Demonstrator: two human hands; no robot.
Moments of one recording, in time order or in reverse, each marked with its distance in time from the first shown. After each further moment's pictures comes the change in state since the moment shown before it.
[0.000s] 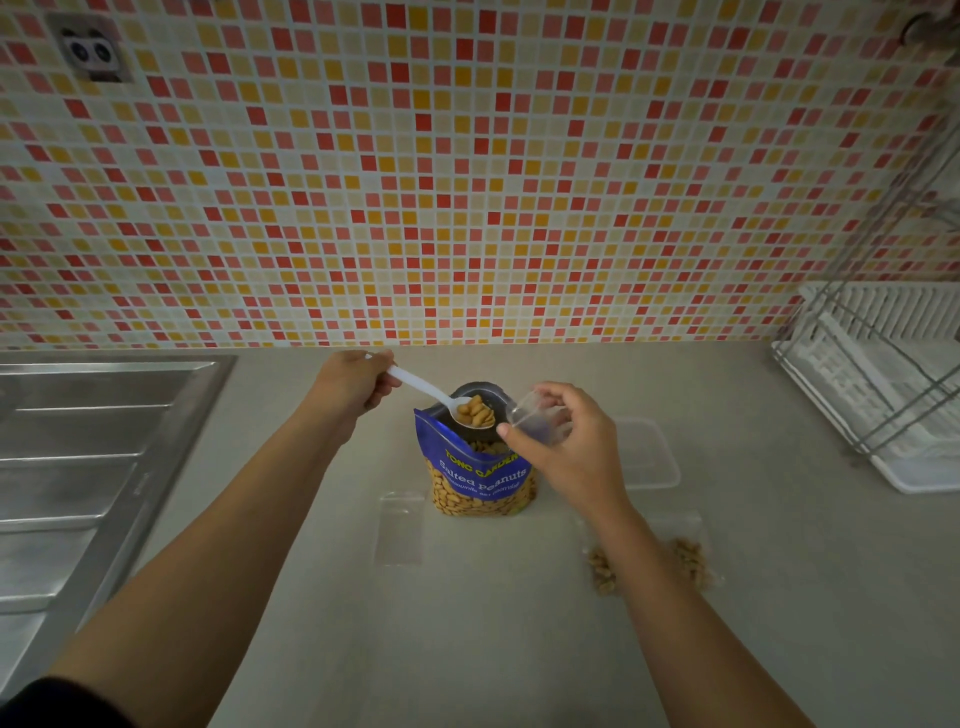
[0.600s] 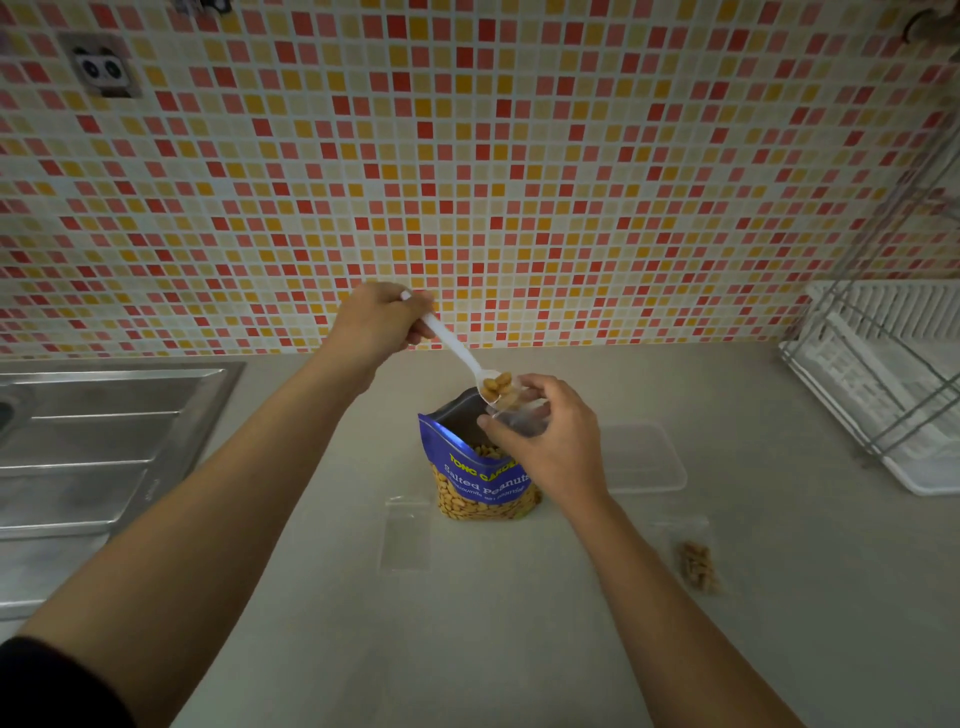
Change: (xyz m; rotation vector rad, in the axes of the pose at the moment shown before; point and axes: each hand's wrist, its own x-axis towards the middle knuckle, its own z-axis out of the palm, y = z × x) left_hand -0.032 0.068 0.010 0.189 -0.055 0.331; right_hand 0.009 -0.012 0.020 -0.091 0.033 -0.031
